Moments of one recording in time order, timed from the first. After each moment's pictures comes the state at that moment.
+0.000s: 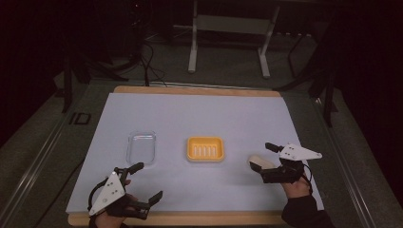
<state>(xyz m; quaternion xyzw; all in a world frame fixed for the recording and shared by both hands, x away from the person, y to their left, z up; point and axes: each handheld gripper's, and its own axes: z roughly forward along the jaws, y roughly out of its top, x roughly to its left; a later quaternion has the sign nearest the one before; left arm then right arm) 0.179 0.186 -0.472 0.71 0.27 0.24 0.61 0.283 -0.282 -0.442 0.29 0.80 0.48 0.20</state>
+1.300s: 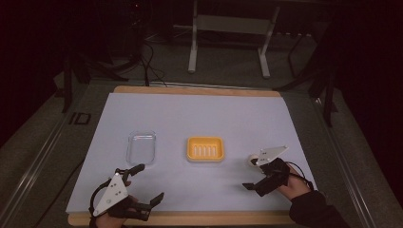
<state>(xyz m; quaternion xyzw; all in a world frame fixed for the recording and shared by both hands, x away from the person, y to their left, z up) 0.178 0.183 -0.475 0.73 0.26 0.24 0.58 0.292 -0.251 -0.456 0.19 0.93 0.31 0.06</state>
